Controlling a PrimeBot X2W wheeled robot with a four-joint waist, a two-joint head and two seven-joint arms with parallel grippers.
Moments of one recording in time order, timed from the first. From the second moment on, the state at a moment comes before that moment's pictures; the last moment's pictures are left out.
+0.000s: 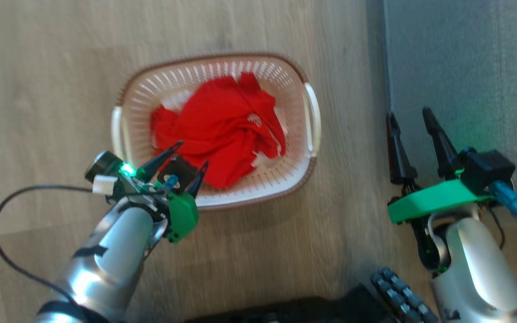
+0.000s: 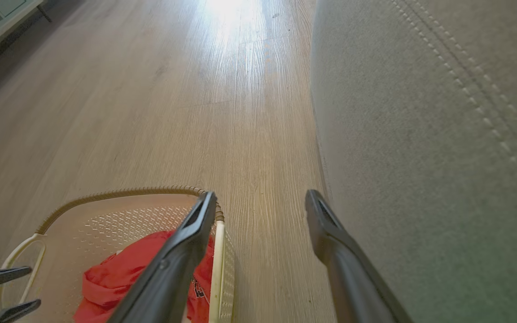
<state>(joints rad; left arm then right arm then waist) -0.61 0.13 -0.52 0.81 0.08 -0.07 -0.25 -0.28 -0.04 0.06 0.26 0.23 0.13 -0.25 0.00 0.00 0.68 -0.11</state>
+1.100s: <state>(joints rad) -0.99 0.19 -0.59 1.28 0.11 -0.07 -0.13 -0.30 -0.04 0.19 0.10 0.37 0.13 -0.25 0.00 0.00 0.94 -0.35</state>
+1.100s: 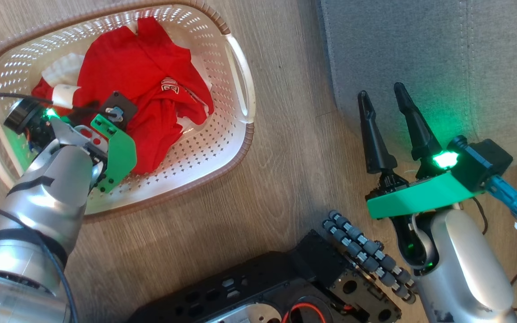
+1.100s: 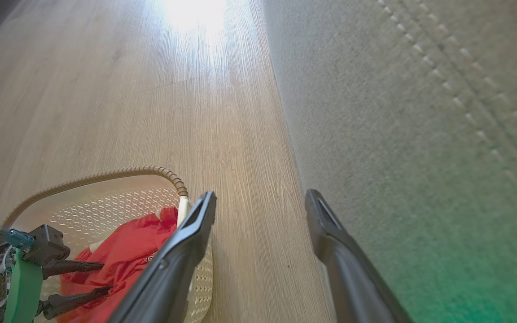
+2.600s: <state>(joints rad) -0.62 0.06 -0.47 0.94 -0.16 -0.02 -0.25 -0.23 -0.04 0.12 0.35 0.26 0.13 -0.25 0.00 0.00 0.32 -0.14</state>
